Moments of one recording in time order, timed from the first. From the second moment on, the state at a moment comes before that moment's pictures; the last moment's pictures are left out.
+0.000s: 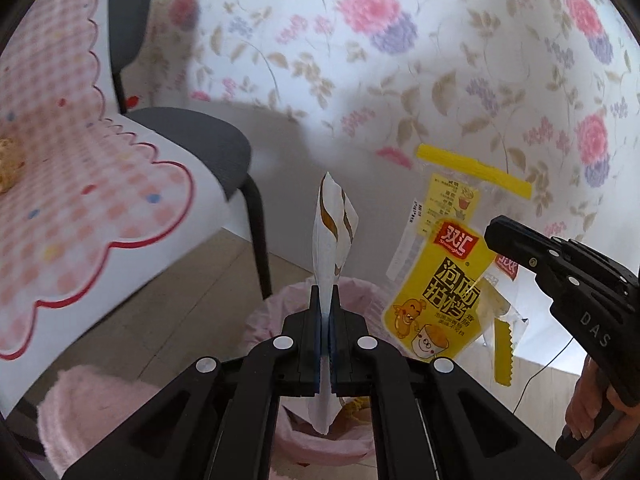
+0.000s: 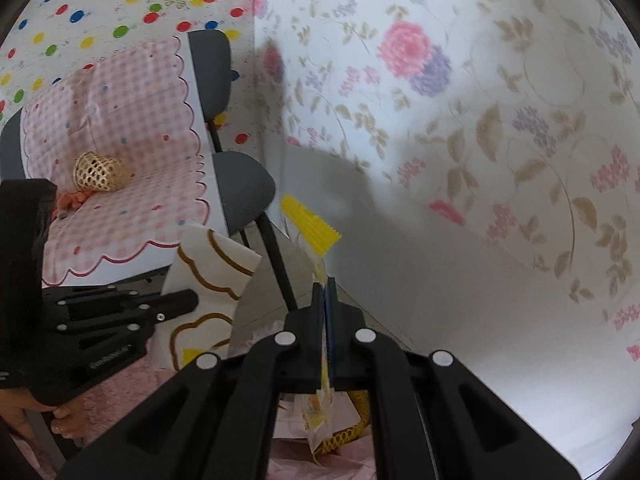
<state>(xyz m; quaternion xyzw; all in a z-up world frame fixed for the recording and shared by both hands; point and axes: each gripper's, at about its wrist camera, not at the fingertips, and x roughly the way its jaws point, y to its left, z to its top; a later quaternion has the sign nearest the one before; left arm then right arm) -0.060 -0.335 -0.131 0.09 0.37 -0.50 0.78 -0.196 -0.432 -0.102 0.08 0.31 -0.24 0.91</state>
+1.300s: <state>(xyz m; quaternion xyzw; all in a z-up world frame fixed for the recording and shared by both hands) 0.015 -0.128 -0.081 0.04 0.33 -0.30 0.89 -0.087 -0.345 -0.041 0.08 0.28 -0.08 0.95</state>
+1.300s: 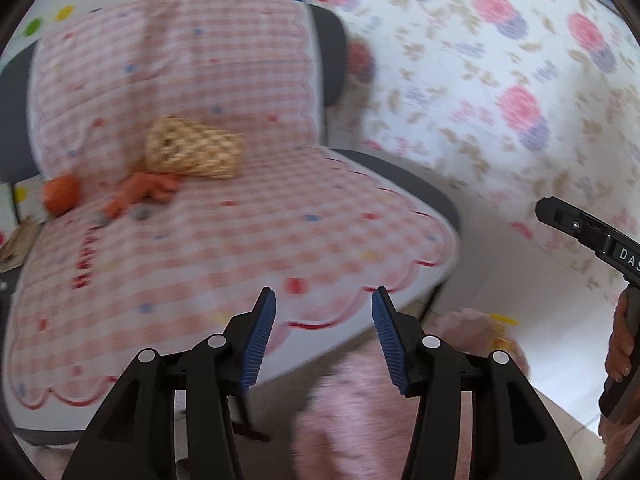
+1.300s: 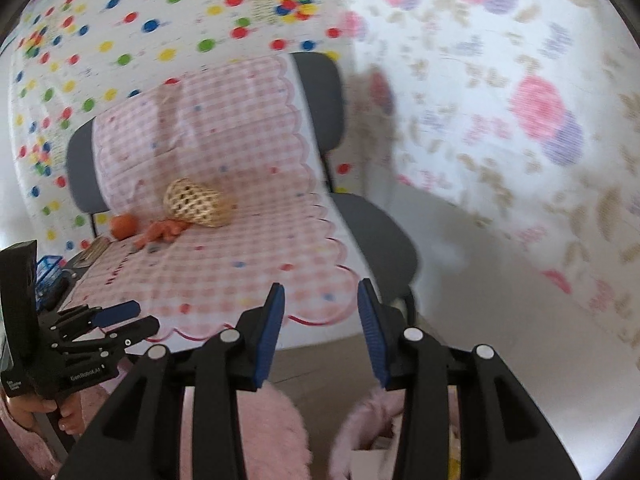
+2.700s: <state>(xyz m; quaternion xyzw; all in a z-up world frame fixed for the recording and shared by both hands) 0.271 0.005 -0.076 0.00 0.36 -0.11 0.93 0.284 -0.217 -0.090 -0.09 0.36 0.15 0.92</state>
